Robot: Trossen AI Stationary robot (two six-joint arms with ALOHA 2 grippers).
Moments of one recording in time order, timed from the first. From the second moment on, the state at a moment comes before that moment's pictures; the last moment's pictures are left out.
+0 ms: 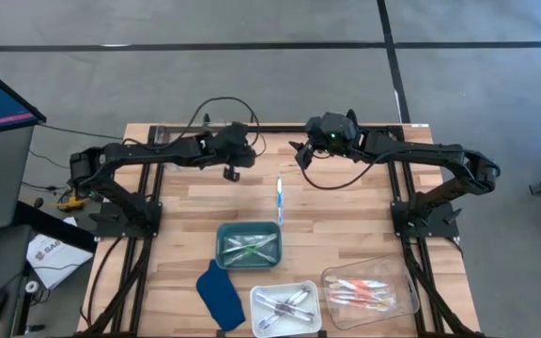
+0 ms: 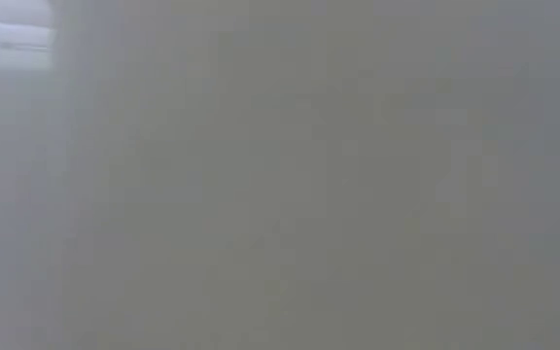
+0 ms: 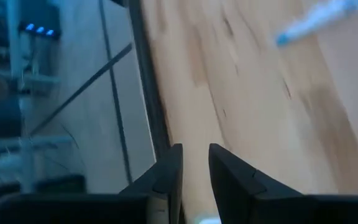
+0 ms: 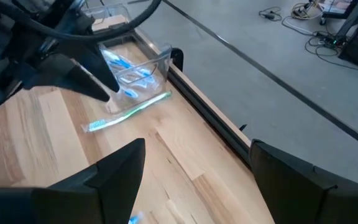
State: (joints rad) left arm 0.36 1.51 1.04 -0.30 -0.32 0.91; right arm -0.37 1.42 1.05 -0.11 0.21 0.05
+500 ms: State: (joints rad) left arm 0.37 1.55 1.04 -0.66 -0.29 1.22; right arm -0.37 1.42 1.05 -0.14 0.21 0.05
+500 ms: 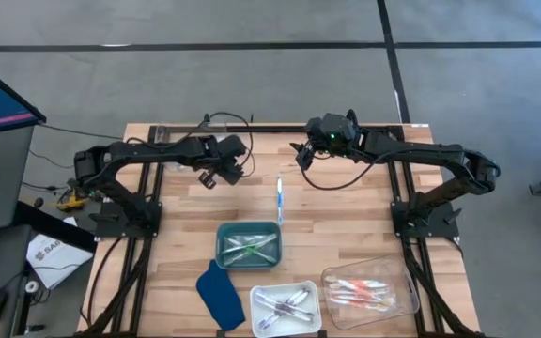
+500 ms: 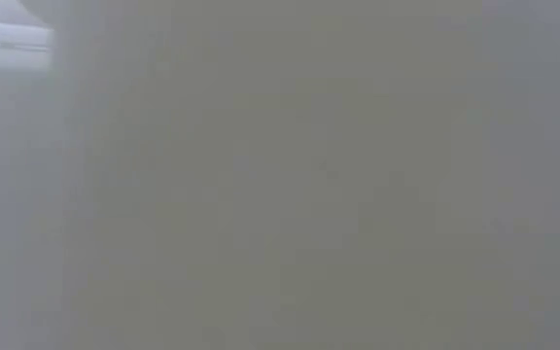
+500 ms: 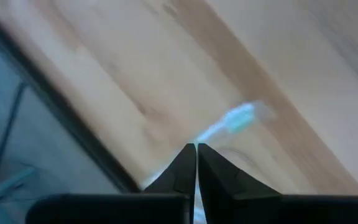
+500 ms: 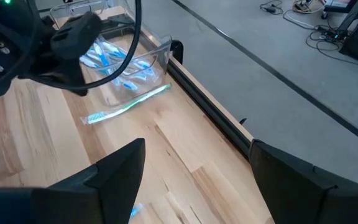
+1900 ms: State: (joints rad) left arm 0.33 1.71 0.87 -0.49 -0.36 1.52; right arm -0.36 1.42 1.05 -0.15 0.21 0.05
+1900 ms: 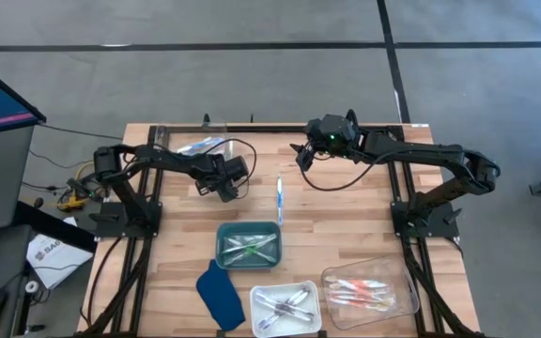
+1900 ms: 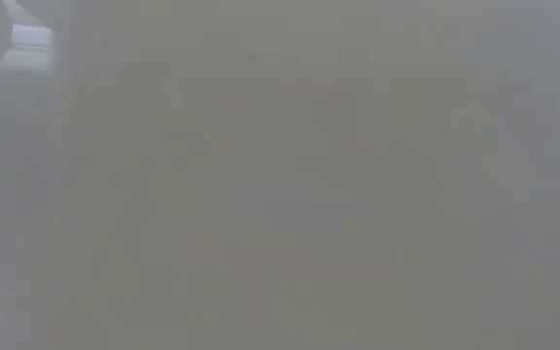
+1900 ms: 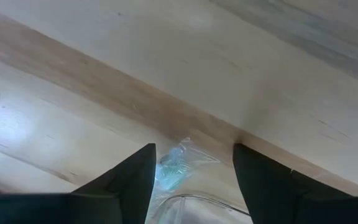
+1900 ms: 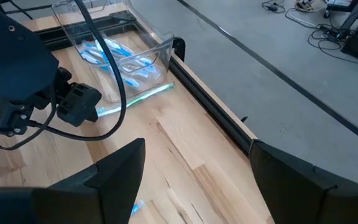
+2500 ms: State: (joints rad) left arm 0.31 1.72 0.87 -0.45 -0.36 1.52; right arm -0.36 1.42 1.05 -0.15 0.21 0.05
